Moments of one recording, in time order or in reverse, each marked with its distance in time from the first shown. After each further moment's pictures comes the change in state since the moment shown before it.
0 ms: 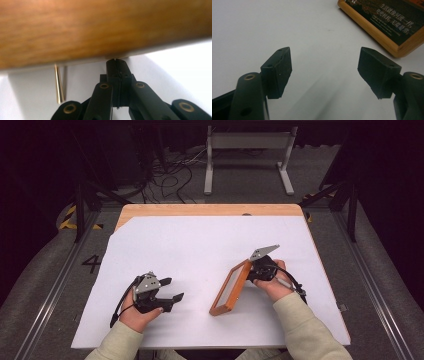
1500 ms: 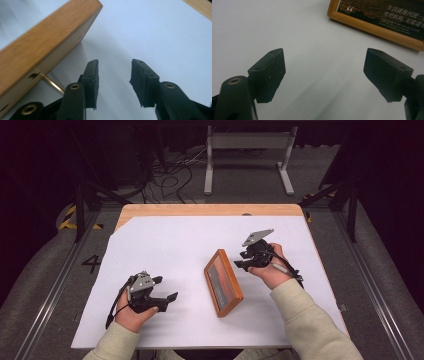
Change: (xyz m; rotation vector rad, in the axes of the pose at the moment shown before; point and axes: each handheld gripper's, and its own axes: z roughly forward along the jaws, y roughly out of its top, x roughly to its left) left arm 0.008 -0.004 -0.011 0.020 0.061 -0.060; right arm 0.009 0.051 -0.031 -0.005 -0.158 -0.081
